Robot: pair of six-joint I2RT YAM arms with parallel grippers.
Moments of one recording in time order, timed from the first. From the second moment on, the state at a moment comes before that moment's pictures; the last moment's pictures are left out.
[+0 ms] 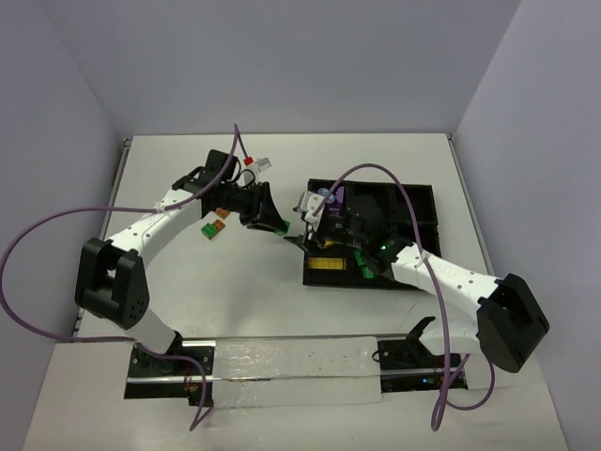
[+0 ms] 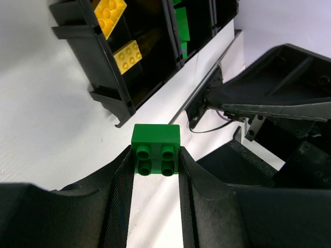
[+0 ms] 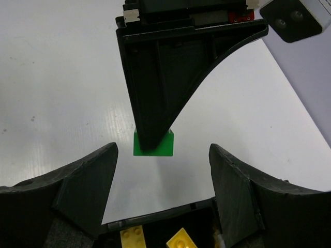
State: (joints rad) left arm -0.44 1.59 1.25 -0.55 0.81 -0.46; right arm 0.71 1.24 0.74 0.34 -0.46 -0.38
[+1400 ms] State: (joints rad) left arm -0.44 1.56 1.28 -0.61 0.70 -0.42; right arm 0.72 1.33 0.73 0.37 -0.41 -0.35
